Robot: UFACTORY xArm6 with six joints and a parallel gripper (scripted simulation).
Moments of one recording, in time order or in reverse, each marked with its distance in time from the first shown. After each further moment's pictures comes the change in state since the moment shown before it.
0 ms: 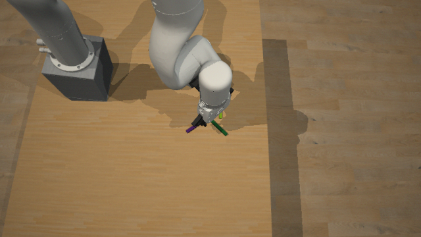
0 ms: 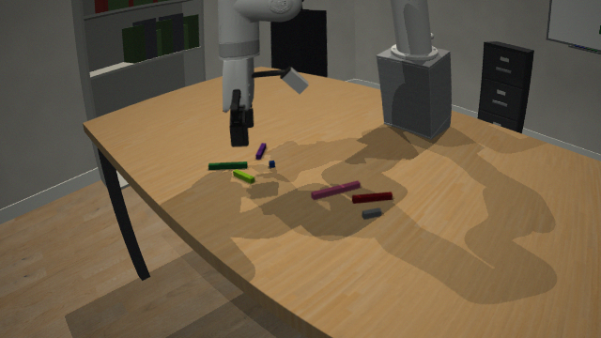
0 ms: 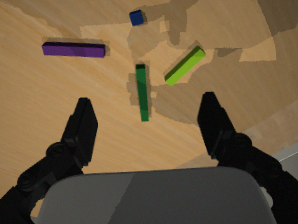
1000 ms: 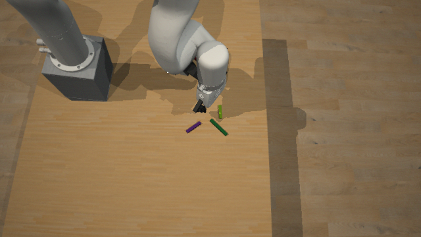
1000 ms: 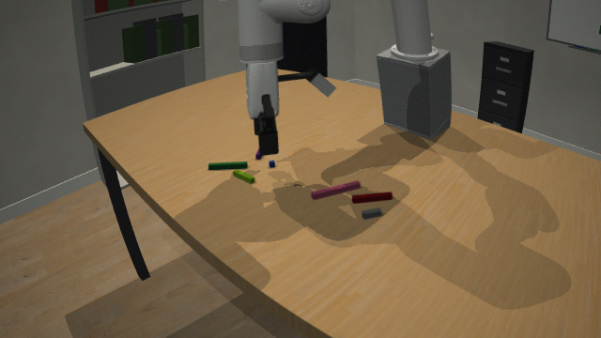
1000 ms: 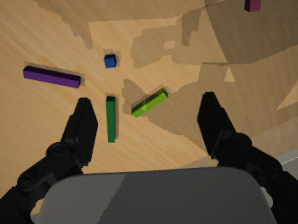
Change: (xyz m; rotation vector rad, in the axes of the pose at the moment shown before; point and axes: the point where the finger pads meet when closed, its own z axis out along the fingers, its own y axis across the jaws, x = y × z) arm 0.045 0.031 0.004 0.006 0.010 -0.182
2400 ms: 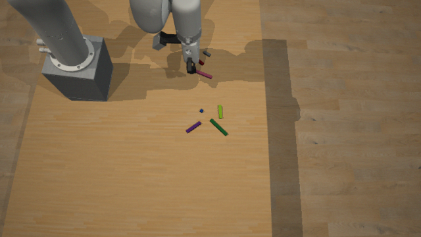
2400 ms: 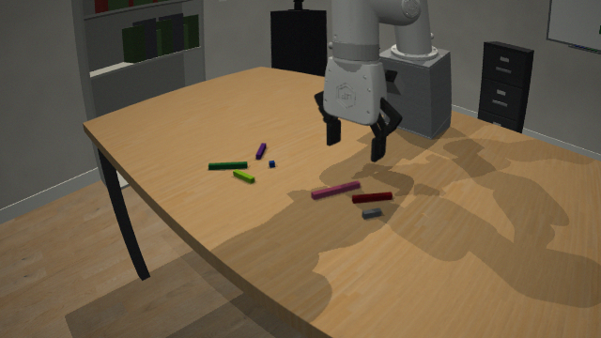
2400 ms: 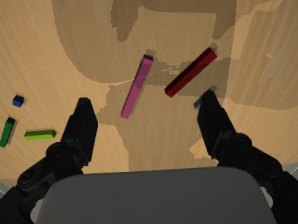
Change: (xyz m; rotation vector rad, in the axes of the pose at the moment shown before) arm 0.138 0.082 -0.005 0.000 -0.012 -0.603
